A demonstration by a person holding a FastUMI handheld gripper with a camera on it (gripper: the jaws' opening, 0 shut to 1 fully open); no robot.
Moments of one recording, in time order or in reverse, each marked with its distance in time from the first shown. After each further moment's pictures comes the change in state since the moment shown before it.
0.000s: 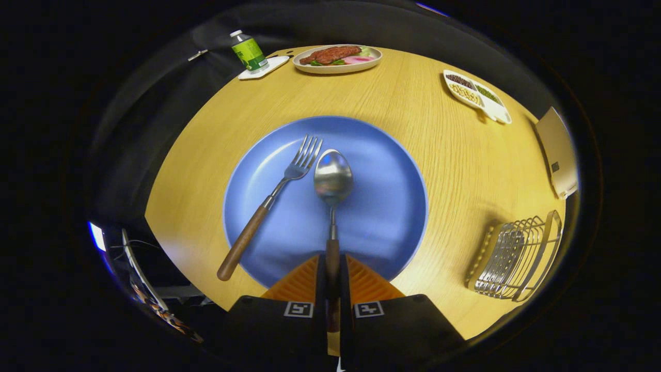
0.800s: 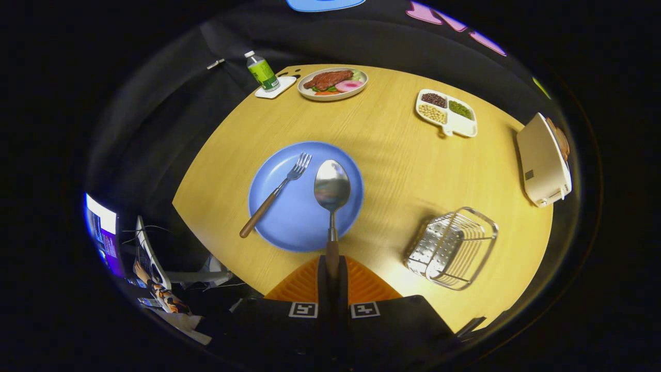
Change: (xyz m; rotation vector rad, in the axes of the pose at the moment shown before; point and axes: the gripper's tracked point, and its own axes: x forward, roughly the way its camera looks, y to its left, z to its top) arm -0.135 -0.062 -0.002 -0.065 -0.047 0.040
